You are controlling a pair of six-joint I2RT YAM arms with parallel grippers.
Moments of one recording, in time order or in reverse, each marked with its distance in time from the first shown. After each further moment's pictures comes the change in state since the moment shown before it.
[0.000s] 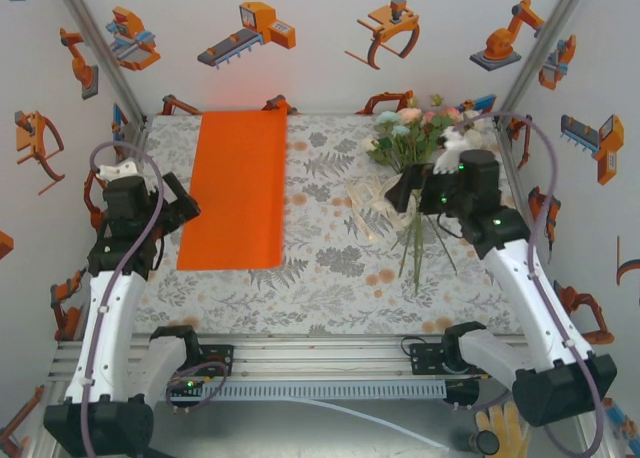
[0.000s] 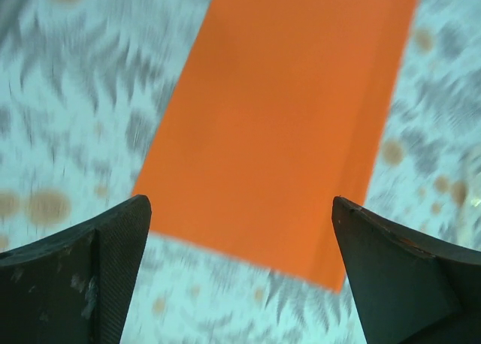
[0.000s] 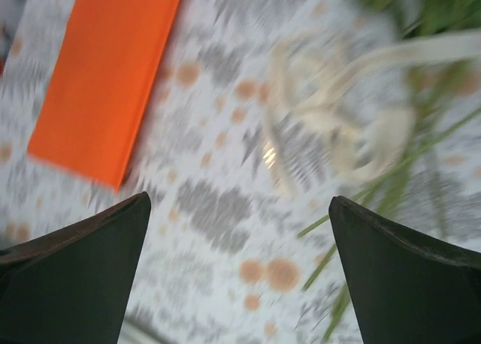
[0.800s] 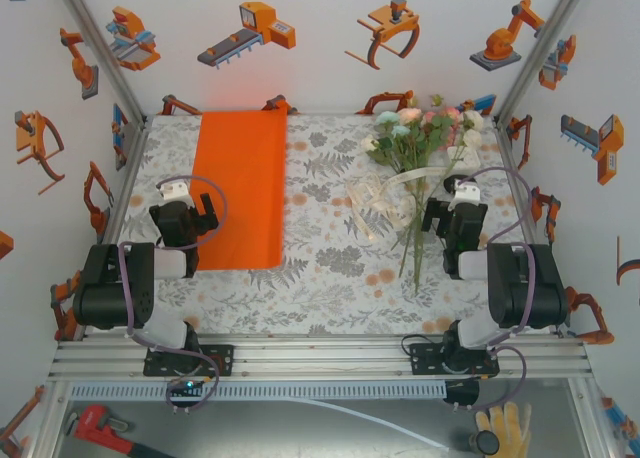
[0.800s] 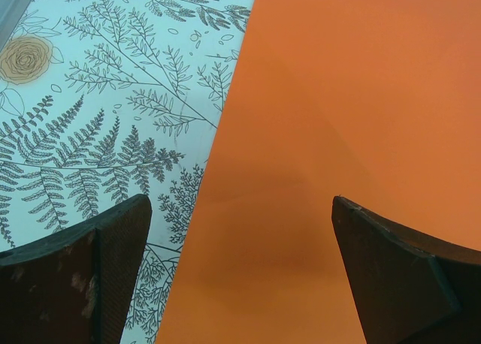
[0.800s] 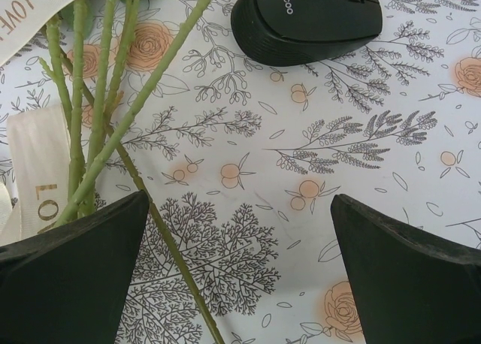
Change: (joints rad) left arm -0.061 0.671 -0.519 1.445 -0.137 0.345; right arm -0.288 0.497 -0.682 1.317 0.421 -0.222
